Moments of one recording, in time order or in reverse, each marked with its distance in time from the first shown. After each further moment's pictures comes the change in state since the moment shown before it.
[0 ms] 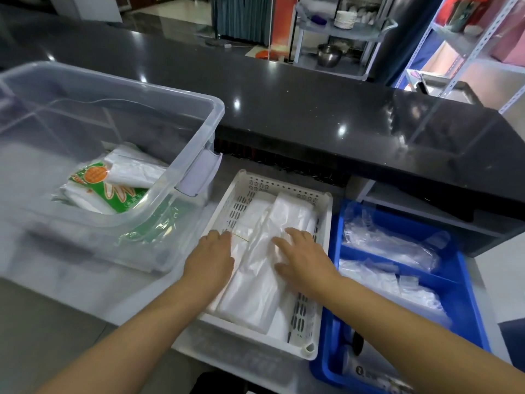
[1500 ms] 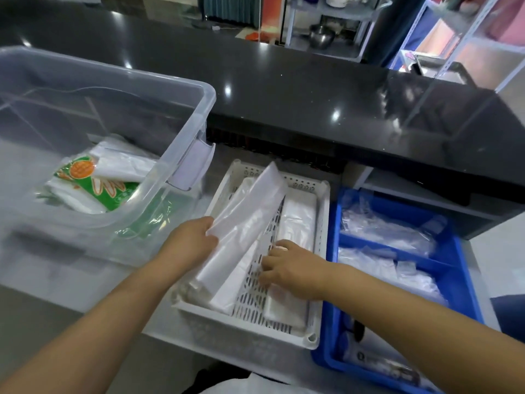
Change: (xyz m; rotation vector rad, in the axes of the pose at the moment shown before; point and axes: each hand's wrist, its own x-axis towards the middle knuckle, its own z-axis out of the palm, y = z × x) left_hand 0.018 -0.030 -0.030 -0.347 -0.059 -0.037; right_hand -0.004 -0.010 -0.008 -0.253 -0.227 -0.623
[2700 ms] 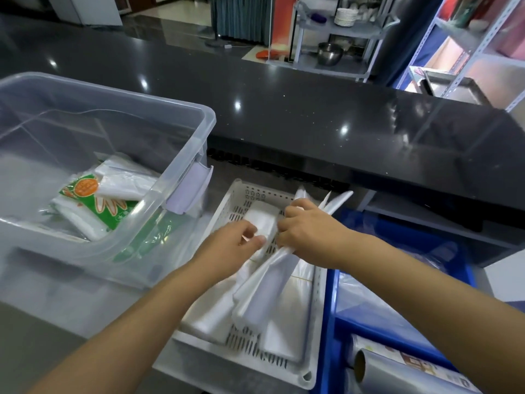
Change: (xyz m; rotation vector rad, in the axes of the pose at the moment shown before) left_hand 0.024 0.053 0.021 -0.076 -0.016 0.146; right_hand -0.002 0.071 -0.070 -0.176 0.291 0.064
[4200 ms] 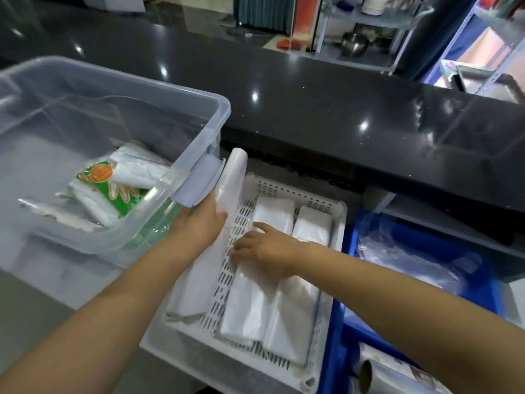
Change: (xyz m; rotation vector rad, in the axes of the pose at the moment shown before) left_hand 0.026 -0.026 -0.035 0.350 0.257 -0.322; right_hand 0.066 -0.028 0.072 0.210 -0.281 -0.231
